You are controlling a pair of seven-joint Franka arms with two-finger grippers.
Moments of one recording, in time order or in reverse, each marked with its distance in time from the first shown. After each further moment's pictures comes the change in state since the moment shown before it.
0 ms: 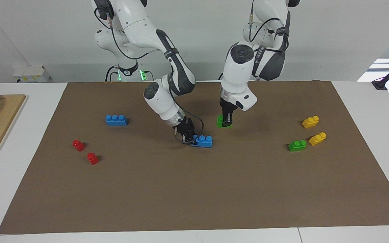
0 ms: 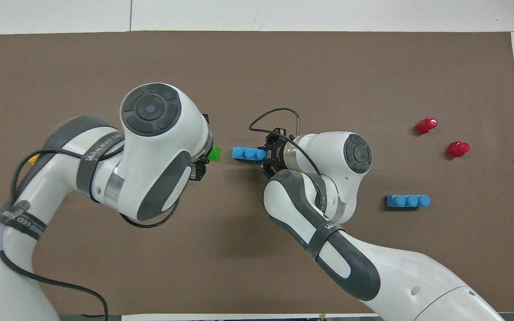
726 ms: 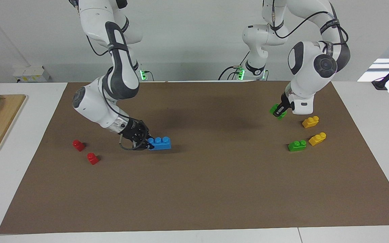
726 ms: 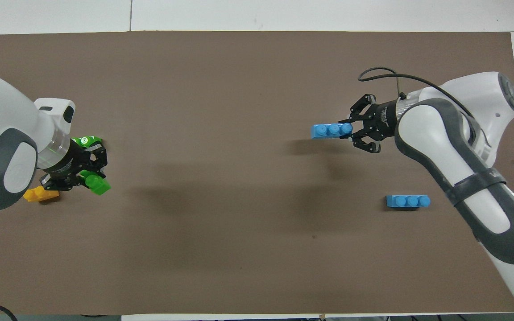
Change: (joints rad) left arm 0.390 -0.140 0.012 -0.198 -0.012 -0.176 1.211; right arm -0.425 -0.111 -0.020 0.064 -0.088 -0.472 -0.372
